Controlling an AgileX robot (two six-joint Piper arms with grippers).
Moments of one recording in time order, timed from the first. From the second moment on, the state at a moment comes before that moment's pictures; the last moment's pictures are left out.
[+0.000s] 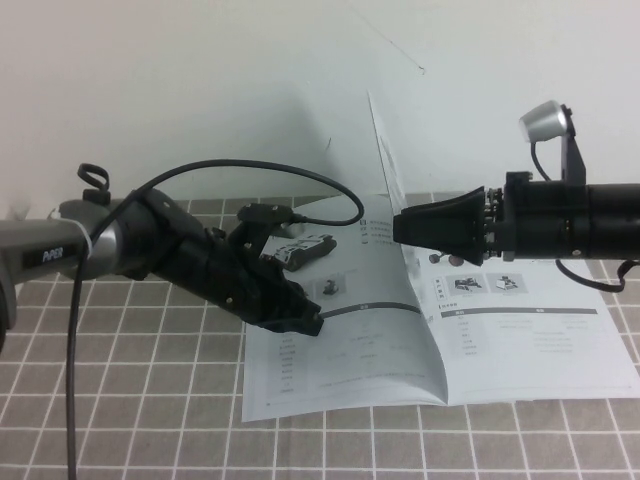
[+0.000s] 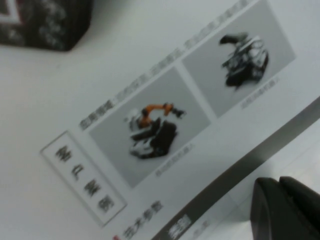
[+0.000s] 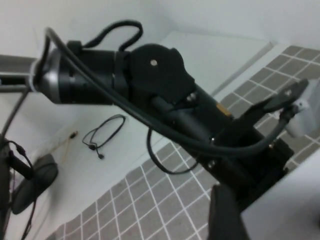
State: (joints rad) right arm 0.18 1.86 -1.10 1.69 1.18 -1.62; left arm -0.28 2.08 -1.36 -0.96 0.76 0.95
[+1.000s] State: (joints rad) right arm 0.27 2.04 -1.10 1.55 0.83 -1.52; left arm -0.25 1.99 -1.98 -0.69 1.20 0.64
